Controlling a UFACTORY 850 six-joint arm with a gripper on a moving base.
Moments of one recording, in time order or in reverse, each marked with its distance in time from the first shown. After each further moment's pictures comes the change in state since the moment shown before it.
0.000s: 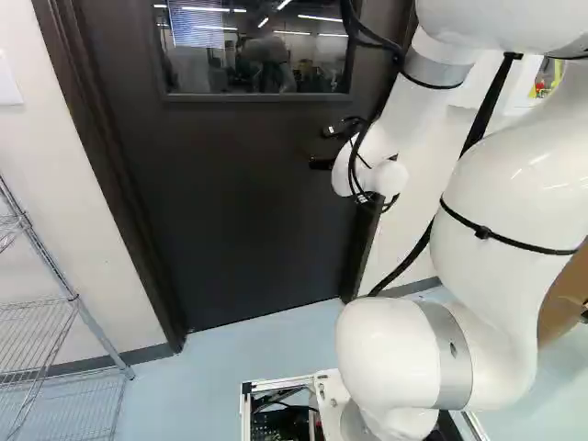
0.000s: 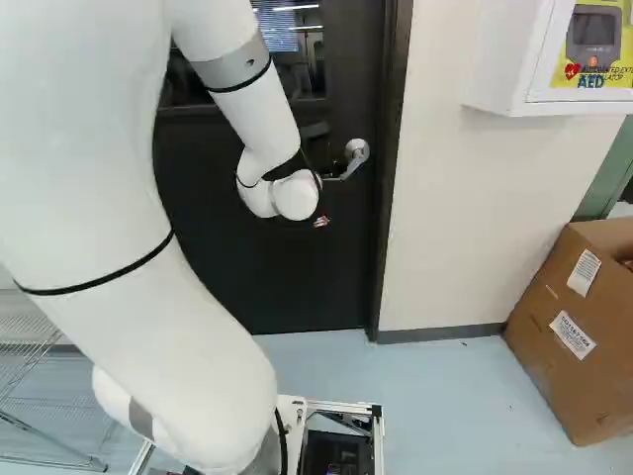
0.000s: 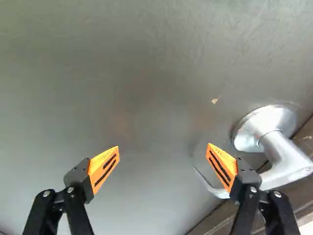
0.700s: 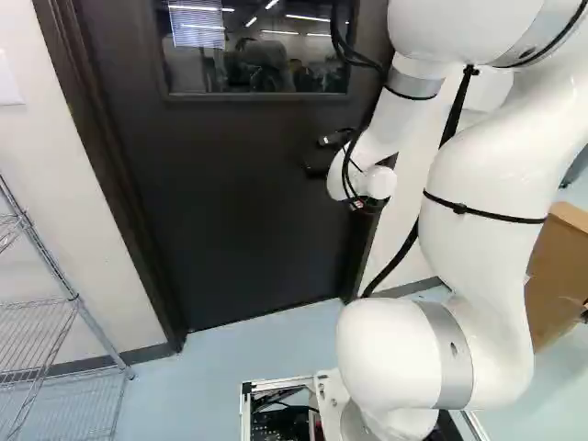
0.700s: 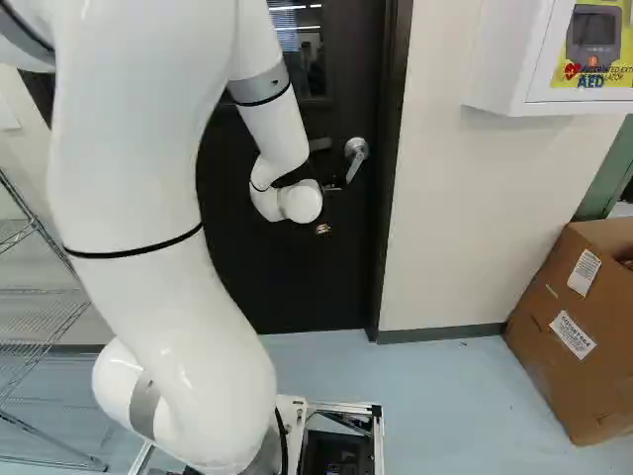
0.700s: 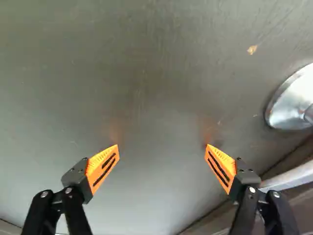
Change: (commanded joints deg) arm 1.2 -9.6 -5.5 0.0 0.0 0.0
